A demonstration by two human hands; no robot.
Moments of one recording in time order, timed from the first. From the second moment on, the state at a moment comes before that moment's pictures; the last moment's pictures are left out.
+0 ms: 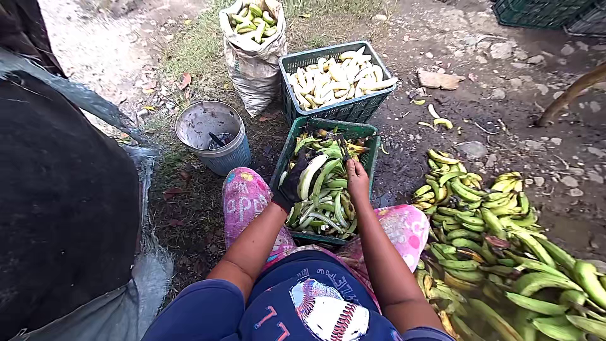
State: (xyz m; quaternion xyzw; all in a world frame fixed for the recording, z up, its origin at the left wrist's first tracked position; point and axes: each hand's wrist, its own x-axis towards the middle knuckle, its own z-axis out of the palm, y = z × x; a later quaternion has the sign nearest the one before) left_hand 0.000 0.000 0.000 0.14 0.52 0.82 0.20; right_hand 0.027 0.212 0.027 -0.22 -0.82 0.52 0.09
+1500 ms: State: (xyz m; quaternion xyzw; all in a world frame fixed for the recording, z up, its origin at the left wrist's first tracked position) left_hand -0.067 0.081 -0.070 0.50 0.86 0.02 0.14; right_hand 0.051 0.366 -0.003 -0.40 -0.58 0.69 0.14
